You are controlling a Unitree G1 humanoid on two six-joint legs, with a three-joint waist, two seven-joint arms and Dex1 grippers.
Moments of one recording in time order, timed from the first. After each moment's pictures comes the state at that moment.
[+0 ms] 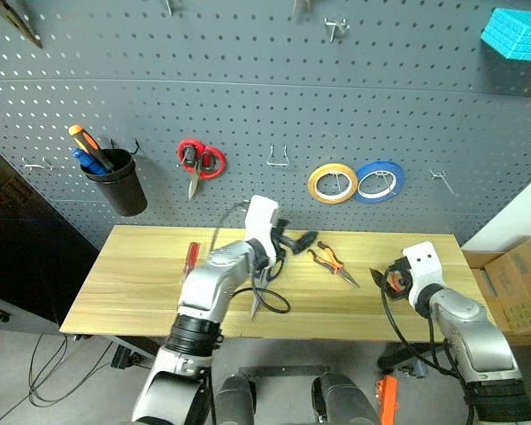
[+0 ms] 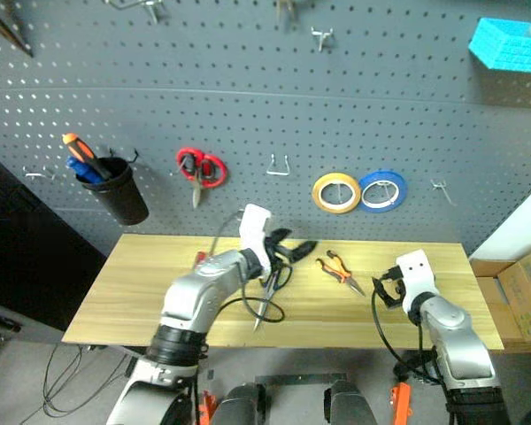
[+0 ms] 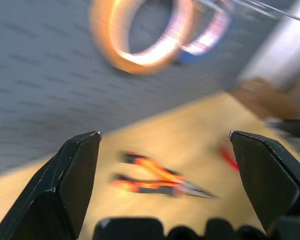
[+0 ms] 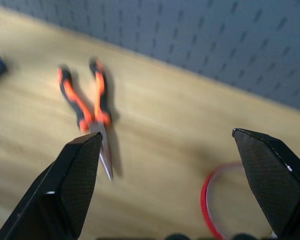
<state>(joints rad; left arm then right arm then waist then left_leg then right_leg) -0.49 0.07 -0.15 0.07 -0.32 0.69 -0.49 -0.07 -0.45 -0.04 -0.09 0.10 0.56 0.42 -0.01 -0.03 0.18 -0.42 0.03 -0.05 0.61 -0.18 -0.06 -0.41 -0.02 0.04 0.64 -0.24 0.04</state>
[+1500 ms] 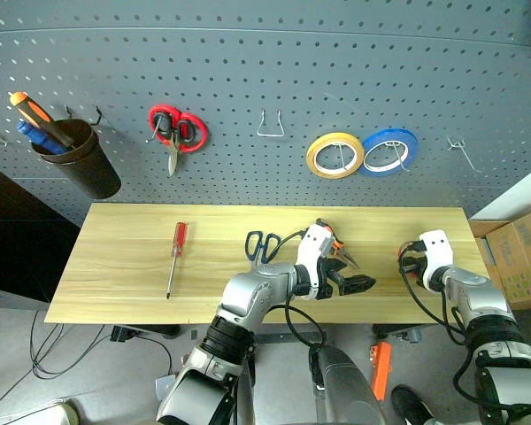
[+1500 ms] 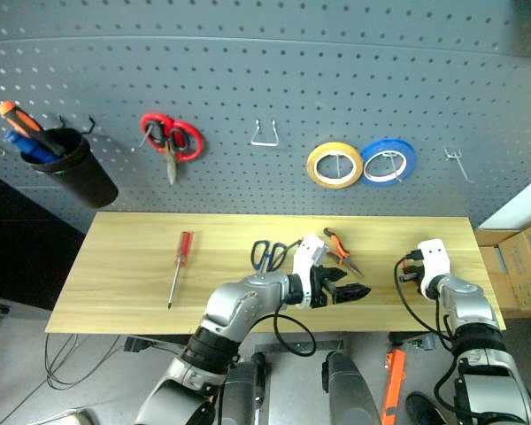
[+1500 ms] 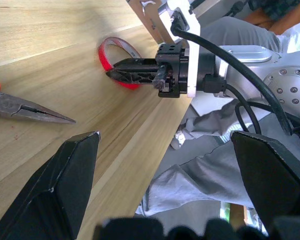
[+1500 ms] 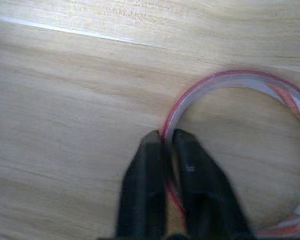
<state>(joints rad) -0.49 -0.04 -0.28 0.13 -0.39 0.84 -0.60 -0.47 -0.51 -0.11 0.71 0.10 0.36 0.54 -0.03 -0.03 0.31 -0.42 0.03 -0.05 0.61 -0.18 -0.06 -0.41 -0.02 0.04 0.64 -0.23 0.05</state>
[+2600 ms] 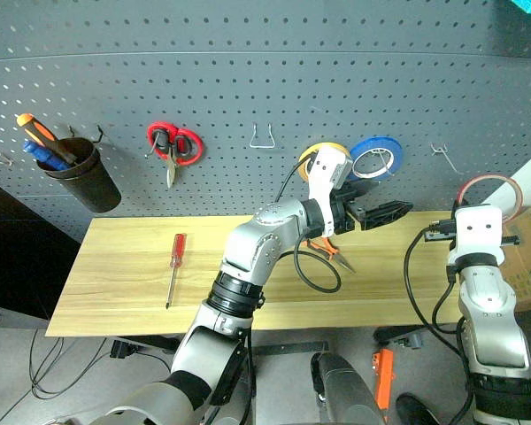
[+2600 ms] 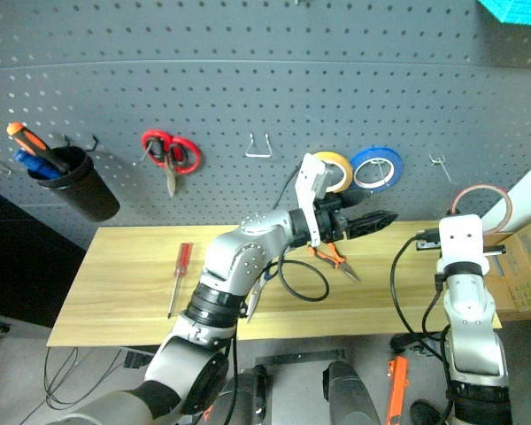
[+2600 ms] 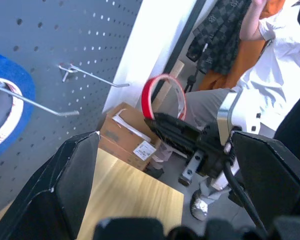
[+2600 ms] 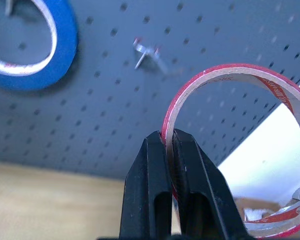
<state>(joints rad) -0.78 -0.07 -0.17 0.13 -0.43 0.64 -0.67 -0.14 -0.37 -0.21 -0.21 -0.14 0.22 -0.02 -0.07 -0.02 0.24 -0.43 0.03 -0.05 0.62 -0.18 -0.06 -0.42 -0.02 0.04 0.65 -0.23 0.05</state>
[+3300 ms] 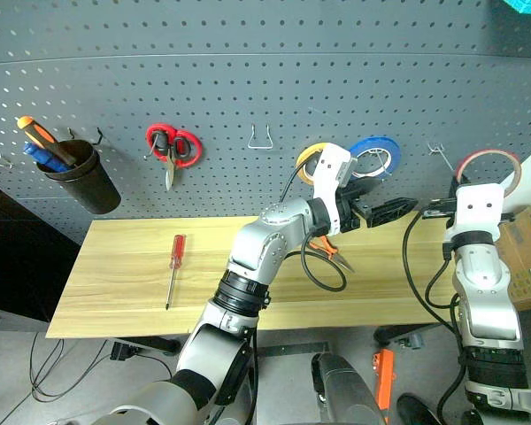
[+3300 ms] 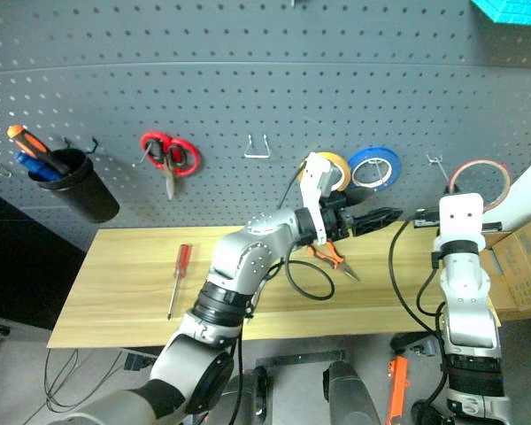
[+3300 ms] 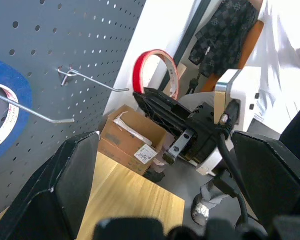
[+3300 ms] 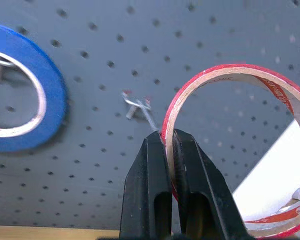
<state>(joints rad) -0.79 -0.10 -0.17 0.15 -0.43 0.62 -0.64 -0.26 -0.35 -0.20 -0.13 -0.12 0.13 -0.03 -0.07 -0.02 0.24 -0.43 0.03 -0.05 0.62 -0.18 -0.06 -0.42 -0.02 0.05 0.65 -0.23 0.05</state>
